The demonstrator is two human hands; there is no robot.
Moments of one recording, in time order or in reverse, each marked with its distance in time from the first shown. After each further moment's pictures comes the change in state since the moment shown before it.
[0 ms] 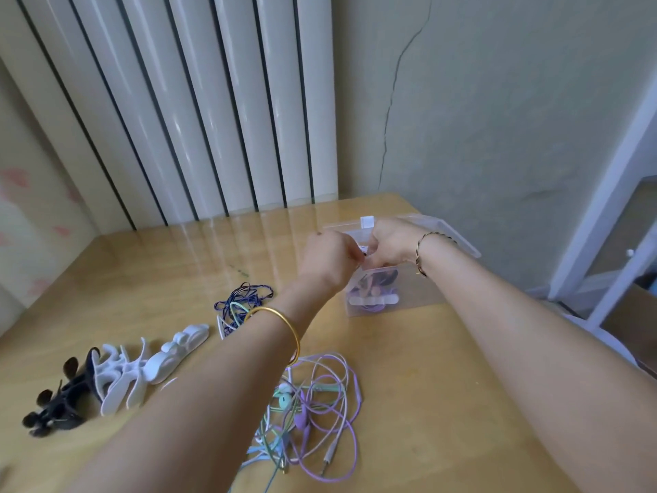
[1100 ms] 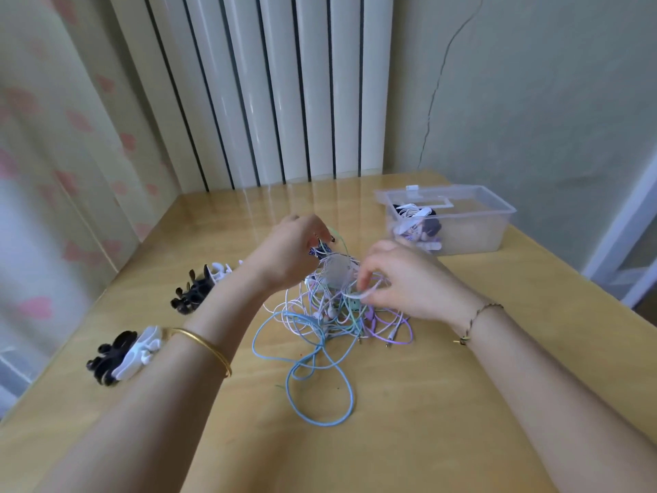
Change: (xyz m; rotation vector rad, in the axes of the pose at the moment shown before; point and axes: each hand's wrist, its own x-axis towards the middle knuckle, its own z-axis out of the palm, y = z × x) left_hand -0.173 -0.065 -0.108 -0.012 0.001 0.017; right_hand -0.159 -0.073 0.089 -0.069 0.193 -0.468
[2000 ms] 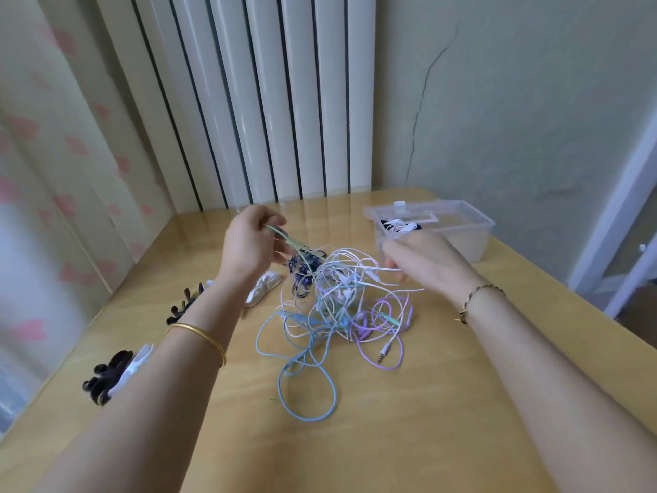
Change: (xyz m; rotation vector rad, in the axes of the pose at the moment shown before) left_hand 0.009 -0.006 -0.019 -0.641 0.386 -0.233; right_hand 0.004 0.018 -0.032 0.257 0.147 0.459
